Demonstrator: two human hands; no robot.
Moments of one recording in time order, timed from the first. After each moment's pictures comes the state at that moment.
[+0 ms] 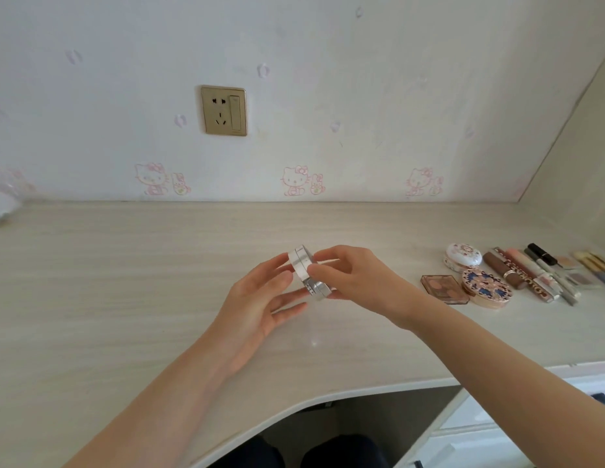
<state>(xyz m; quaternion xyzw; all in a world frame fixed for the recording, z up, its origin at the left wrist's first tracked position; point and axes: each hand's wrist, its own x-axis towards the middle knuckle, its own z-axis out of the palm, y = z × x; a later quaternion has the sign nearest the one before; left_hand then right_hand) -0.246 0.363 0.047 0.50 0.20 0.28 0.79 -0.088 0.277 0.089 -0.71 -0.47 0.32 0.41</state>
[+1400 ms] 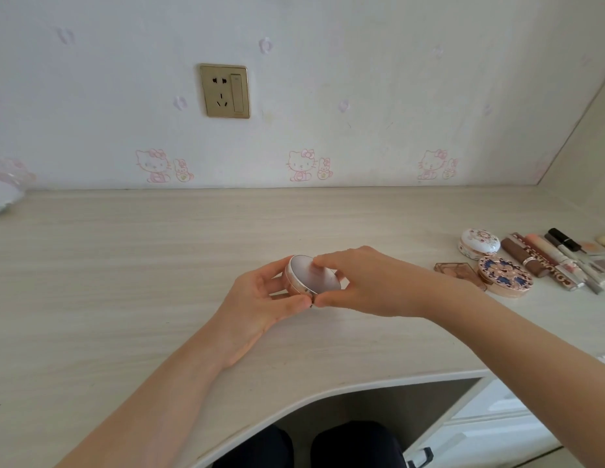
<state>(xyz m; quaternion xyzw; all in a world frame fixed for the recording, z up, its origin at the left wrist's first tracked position) -0.254 0.375 0.034 0.62 0.20 0.23 0.73 -0.090 0.275 0.099 -0.72 -0.67 0.16 0.09</state>
